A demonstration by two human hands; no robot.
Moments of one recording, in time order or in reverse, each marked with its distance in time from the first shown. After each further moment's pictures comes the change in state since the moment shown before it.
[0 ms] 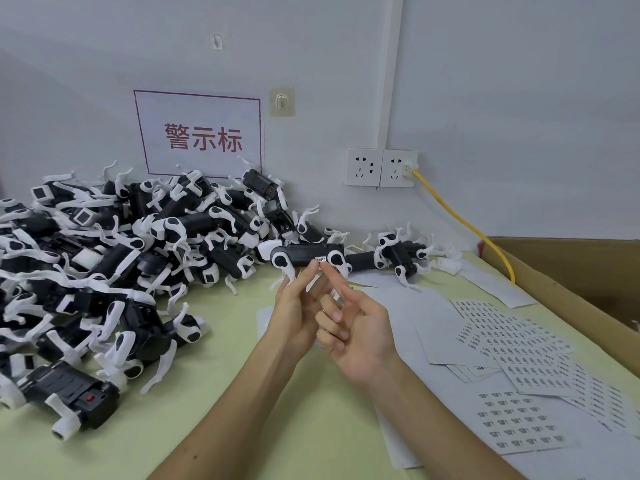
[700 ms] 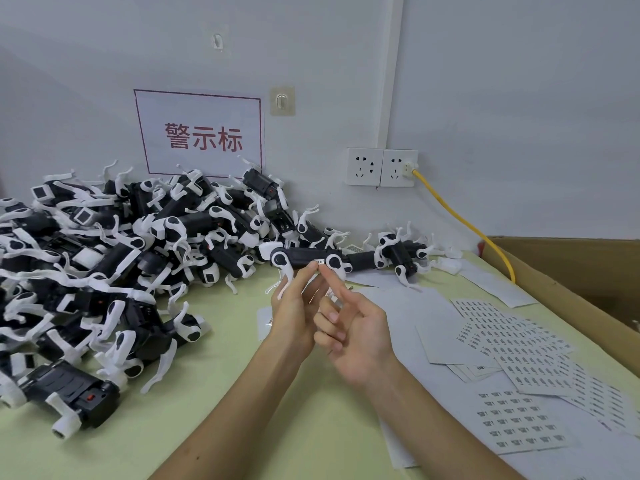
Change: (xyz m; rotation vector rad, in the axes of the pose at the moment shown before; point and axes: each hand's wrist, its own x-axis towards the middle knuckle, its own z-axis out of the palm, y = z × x) left_hand 0.001 -0.007 0.002 -0.050 0.198 0.091; right_hand -0.002 0.003 0.004 0.014 0.041 0.008
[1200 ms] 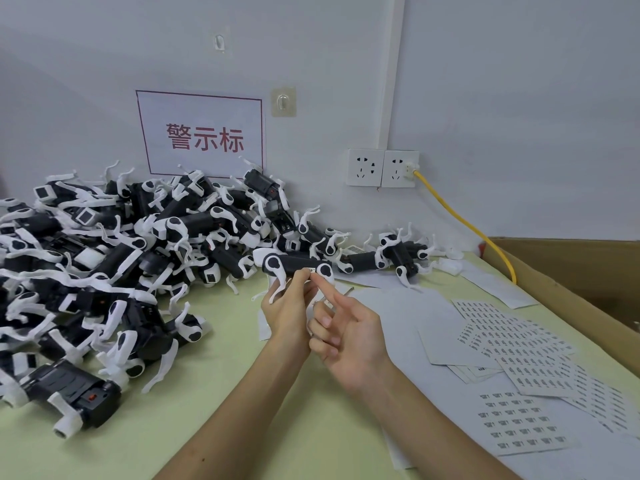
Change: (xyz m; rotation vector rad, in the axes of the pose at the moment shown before) left_hand 0.005 -0.005 -0.002 0.048 0.308 0.203; right_hand 0.000 0.007 0.000 -0.032 0.010 0.044
